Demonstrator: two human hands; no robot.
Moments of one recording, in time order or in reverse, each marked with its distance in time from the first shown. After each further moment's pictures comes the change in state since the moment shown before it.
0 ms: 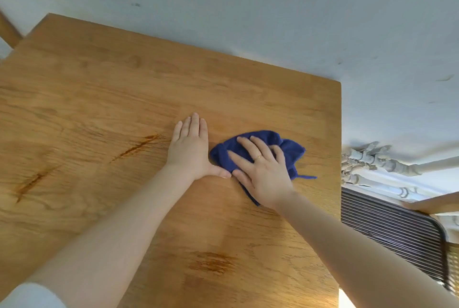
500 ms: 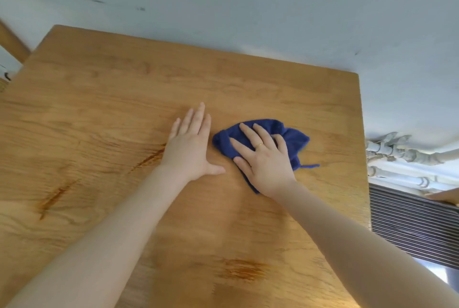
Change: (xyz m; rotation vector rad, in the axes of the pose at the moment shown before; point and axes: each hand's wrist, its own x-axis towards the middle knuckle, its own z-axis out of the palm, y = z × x) left_hand 0.001 -0.043 -0.008 -0.042 0.069 0.119; right_hand 0.038 -0.029 0.010 0.014 0.002 0.098
